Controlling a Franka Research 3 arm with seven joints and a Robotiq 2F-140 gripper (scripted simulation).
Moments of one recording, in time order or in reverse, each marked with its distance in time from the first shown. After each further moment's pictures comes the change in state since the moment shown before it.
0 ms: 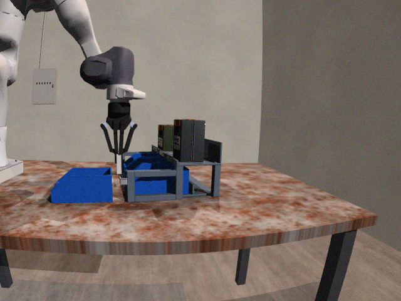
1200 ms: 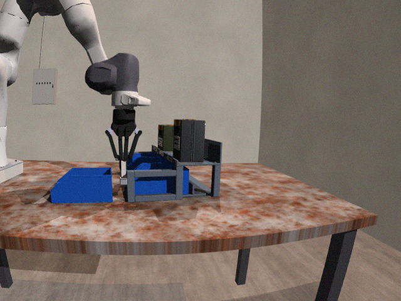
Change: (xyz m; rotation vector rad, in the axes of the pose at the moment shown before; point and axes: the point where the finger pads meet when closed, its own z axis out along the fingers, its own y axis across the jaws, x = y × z) arm 0.002 -0.015 0.021 -0.008 0.003 0.009
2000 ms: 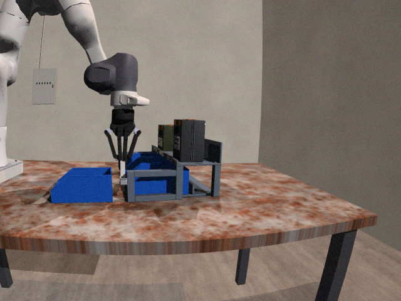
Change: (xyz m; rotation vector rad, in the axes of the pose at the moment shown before) arm 0.000 0.003 0.000 0.003 0.001 0.001
